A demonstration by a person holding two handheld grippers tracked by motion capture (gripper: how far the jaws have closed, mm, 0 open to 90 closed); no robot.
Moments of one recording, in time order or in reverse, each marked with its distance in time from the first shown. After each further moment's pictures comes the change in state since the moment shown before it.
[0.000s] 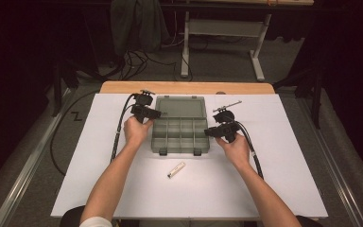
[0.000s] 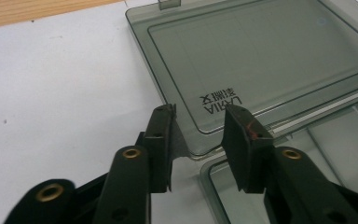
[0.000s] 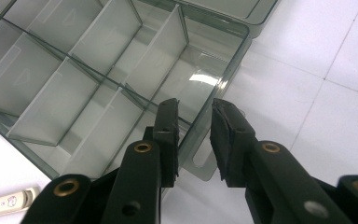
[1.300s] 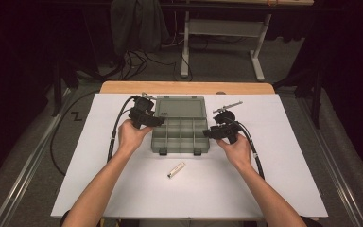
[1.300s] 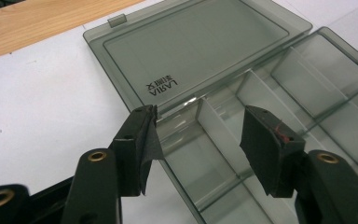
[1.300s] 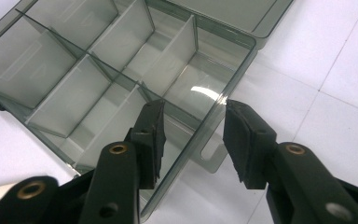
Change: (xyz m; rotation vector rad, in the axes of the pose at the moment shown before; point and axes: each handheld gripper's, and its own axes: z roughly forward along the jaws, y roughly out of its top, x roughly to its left) left arm -0.026 -0.015 -0.048 -0.033 -0.072 0.191; right arm 0.008 -0.003 -0.012 -0.039 -0.007 -0.071
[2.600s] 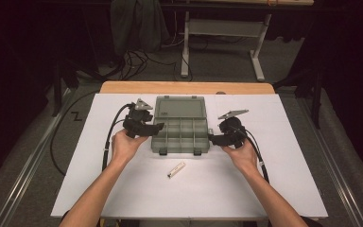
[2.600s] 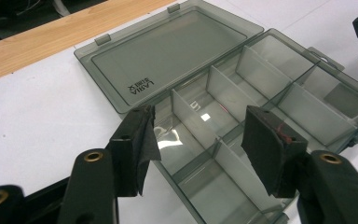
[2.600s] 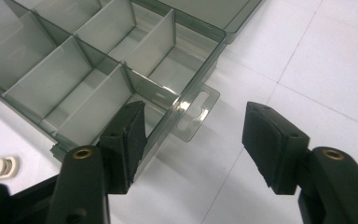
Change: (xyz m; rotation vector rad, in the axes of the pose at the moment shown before) left arm -0.016 -0.025 -0.032 -0.114 -0.030 0.066; right arm 0.005 -0.024 -0.017 -0.080 -0.111 -0.077
